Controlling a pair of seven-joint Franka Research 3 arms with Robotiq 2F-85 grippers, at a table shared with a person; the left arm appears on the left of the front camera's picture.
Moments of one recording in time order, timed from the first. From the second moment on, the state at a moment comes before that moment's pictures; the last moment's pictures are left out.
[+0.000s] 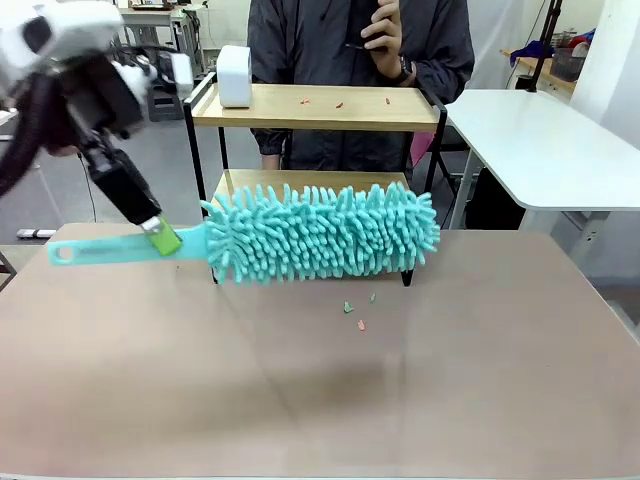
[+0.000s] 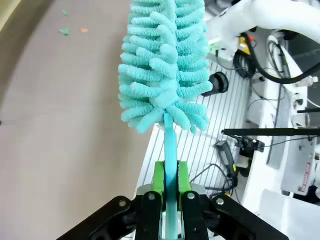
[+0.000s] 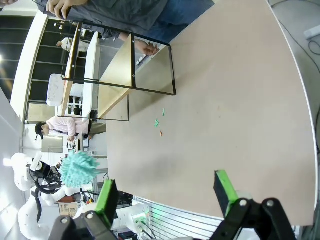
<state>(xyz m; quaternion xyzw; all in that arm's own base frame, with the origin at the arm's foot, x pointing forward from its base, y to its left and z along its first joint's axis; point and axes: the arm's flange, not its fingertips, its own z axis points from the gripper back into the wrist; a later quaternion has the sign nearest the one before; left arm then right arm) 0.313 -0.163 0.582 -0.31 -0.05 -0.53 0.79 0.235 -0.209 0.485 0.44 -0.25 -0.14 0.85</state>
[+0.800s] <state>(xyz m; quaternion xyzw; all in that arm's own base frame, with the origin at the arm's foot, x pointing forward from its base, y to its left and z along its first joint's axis) 0.207 0.118 0.612 -0.38 -0.38 -0.26 0.81 0.235 -0.209 0.485 0.44 -0.25 -0.14 0.85</state>
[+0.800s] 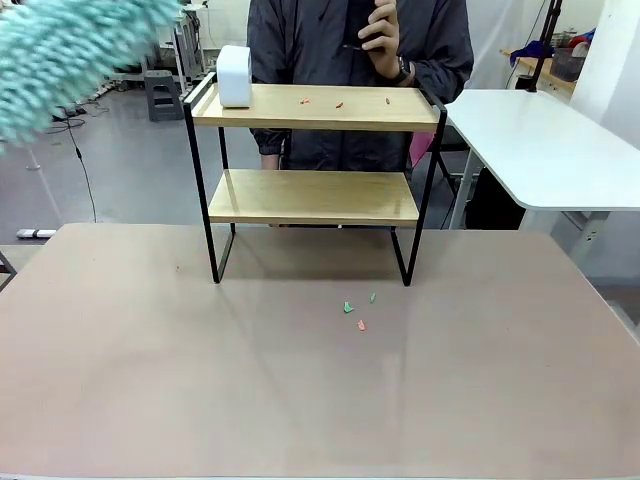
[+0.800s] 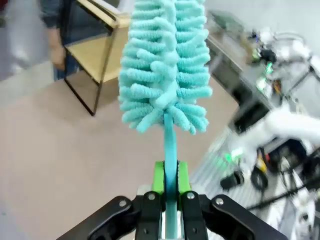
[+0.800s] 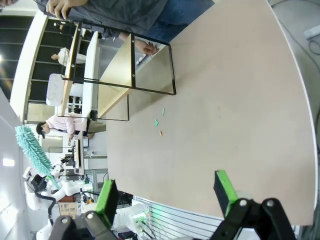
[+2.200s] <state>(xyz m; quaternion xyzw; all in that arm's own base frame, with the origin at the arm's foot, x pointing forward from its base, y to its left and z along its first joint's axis) 0.257 0.178 0.526 -0.41 -0.31 0.04 0.86 0.235 -0.209 0.485 0.44 -0.24 -0.14 0.85</state>
